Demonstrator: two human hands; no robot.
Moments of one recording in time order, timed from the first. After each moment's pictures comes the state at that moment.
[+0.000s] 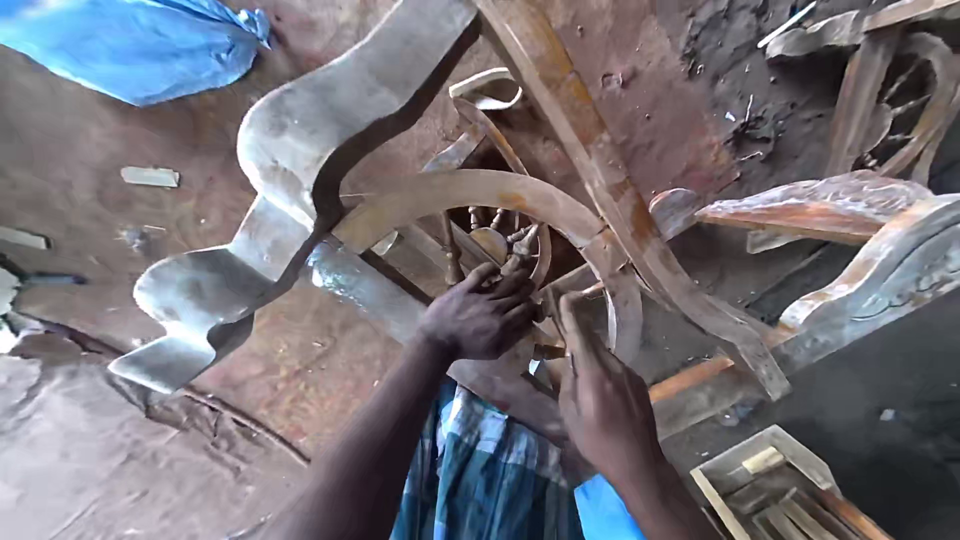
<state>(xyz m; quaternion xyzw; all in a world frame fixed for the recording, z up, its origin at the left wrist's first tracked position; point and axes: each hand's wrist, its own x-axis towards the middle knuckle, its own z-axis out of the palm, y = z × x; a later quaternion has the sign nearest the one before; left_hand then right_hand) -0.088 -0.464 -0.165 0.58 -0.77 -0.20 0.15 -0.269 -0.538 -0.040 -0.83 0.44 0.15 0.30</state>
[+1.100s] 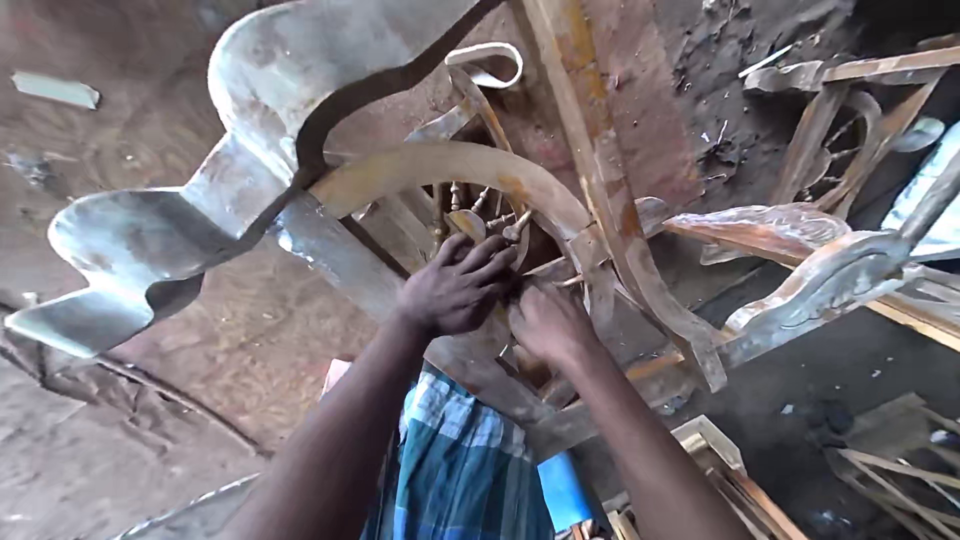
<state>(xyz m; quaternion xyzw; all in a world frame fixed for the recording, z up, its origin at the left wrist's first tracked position) -0.085 -0.462 -0.166 0.63 -0.73 -0.19 0.16 -0.213 -0.589 -0.076 -0.76 0.35 0.45 0.31</state>
